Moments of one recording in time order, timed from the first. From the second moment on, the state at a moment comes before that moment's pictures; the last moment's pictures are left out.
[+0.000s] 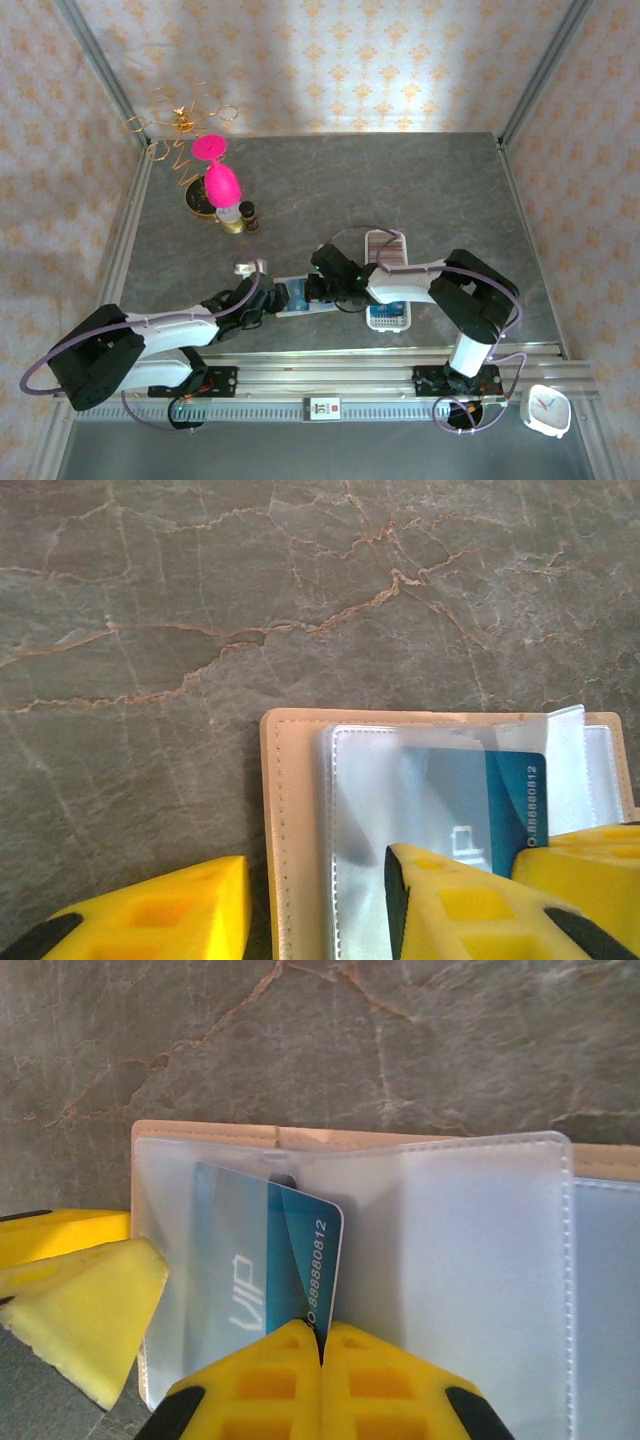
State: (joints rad) left arm -0.74 1.21 0.26 0.14 -0.20 -0.94; right arm 0.95 1.73 0.84 -0.01 -0.16 0.87
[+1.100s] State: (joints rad) left arm -0.72 1.23 0.23 0.22 -0.17 -0.94; right arm 0.98 1.74 0.78 0.16 -0.17 1.06
